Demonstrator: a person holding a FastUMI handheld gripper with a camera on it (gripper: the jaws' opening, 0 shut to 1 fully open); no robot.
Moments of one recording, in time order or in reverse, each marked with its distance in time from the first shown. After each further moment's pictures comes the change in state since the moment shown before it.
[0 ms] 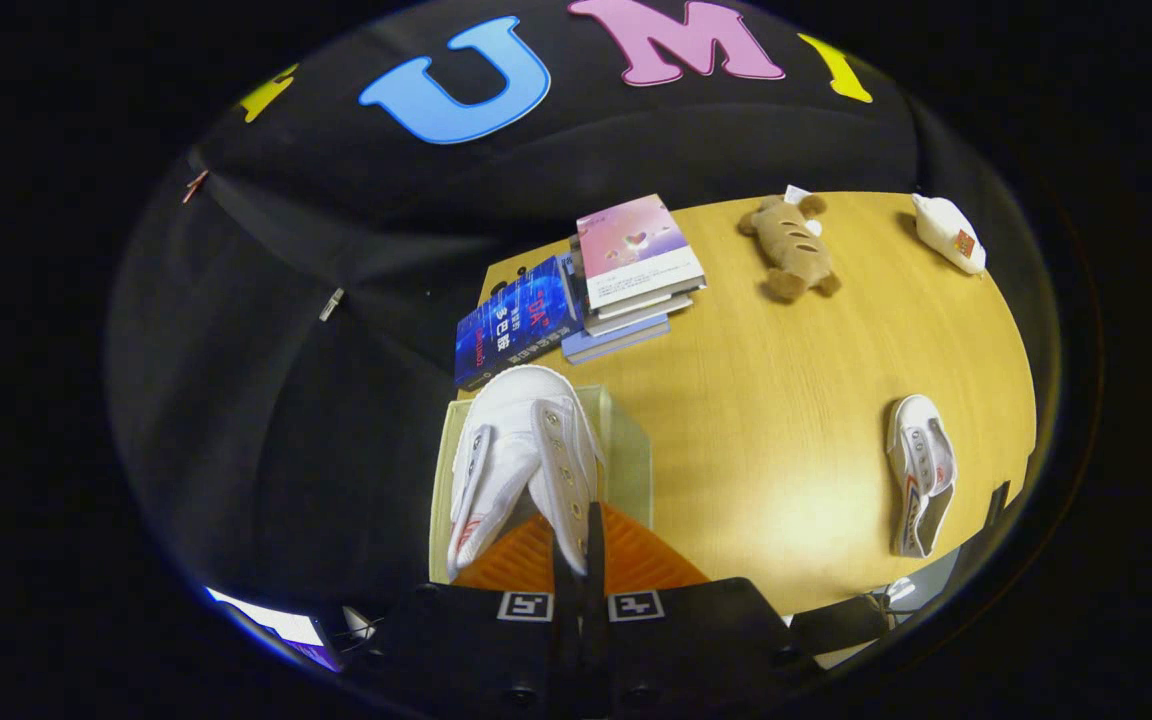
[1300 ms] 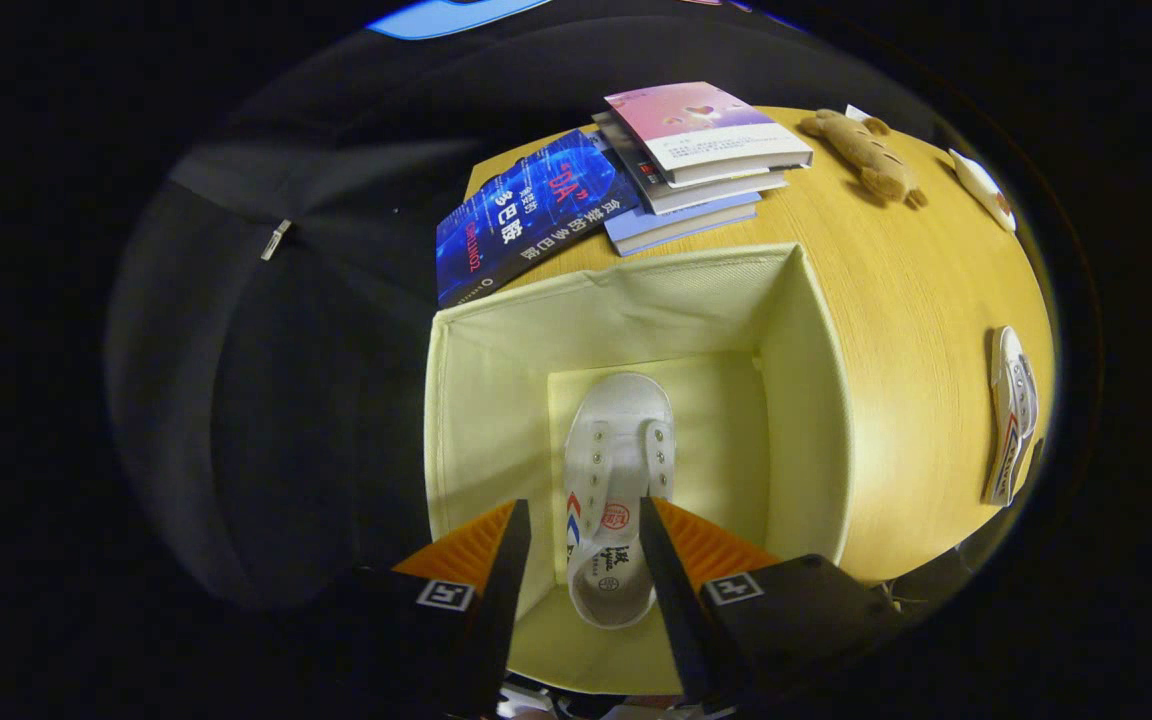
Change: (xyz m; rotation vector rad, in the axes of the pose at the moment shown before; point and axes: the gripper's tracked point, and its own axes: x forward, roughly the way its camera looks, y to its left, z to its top) arm 0.132 0.066 -0.067 0.053 0.208 -0.056
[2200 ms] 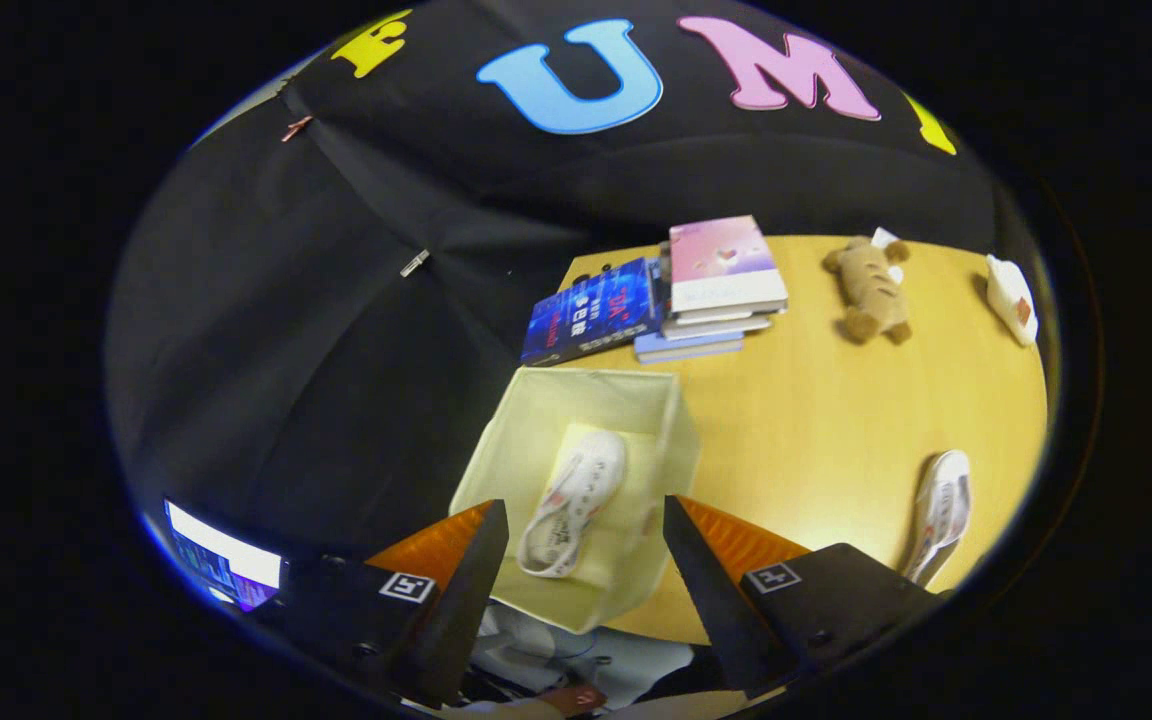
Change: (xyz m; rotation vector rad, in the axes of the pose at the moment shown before) arm -0.170 -0.097 0.033 -0.294 -0.310 0.195
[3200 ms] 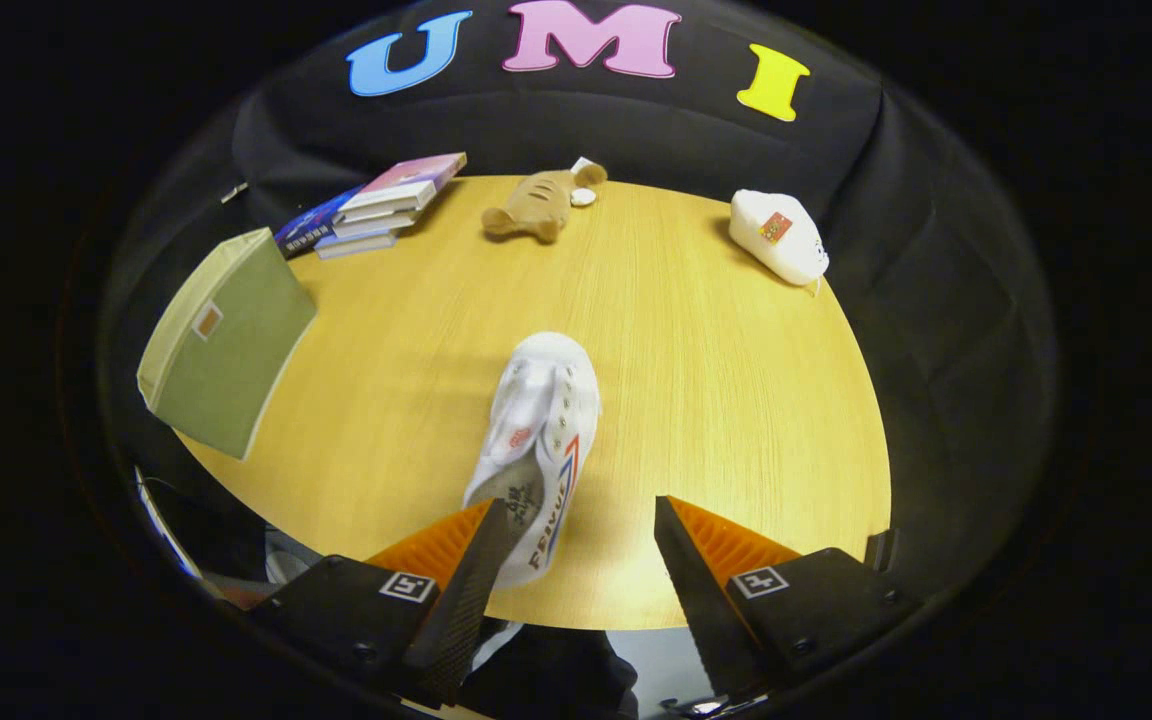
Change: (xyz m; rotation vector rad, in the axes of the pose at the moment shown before) arm -0.105 -0.373 -0.148 -0.137 0.108 -0.512
